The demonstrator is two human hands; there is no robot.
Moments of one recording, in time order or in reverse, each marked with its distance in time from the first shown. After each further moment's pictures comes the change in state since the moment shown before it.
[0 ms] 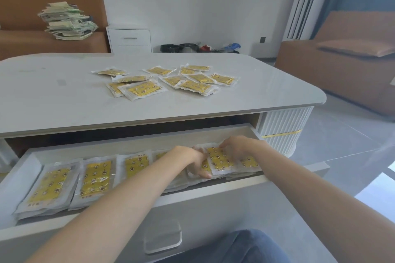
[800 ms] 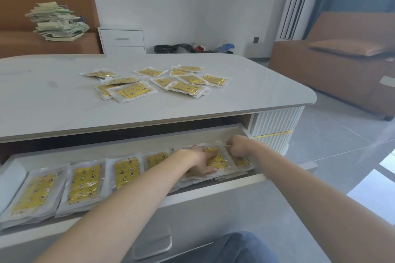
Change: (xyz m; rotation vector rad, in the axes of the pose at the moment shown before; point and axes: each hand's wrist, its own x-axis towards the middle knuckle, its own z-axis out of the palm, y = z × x) left_hand 0.024 0.019 -0.004 -0.059 0.108 0.042; right_hand 0.007 0.027 0.002 0.224 0.081 0.123
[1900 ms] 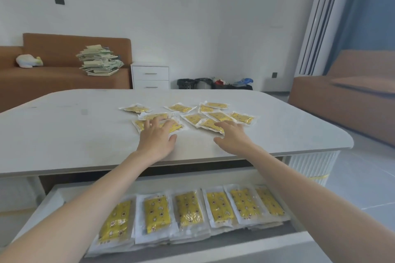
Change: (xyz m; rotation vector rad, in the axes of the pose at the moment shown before) left_hand -0.086 -0.147 -0.065 -0.257 0.880 -0.397; right_hand -0.006 -0.120 -0.071 0.172 0.448 -0.341
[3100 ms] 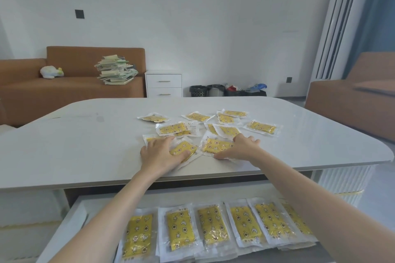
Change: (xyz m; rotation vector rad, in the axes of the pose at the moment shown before) left_hand 0.006 -0.049 0.009 -0.082 -0.027 -0.160; right_hand 0.020 -0.038 0.011 0.026 -0.166 0.302
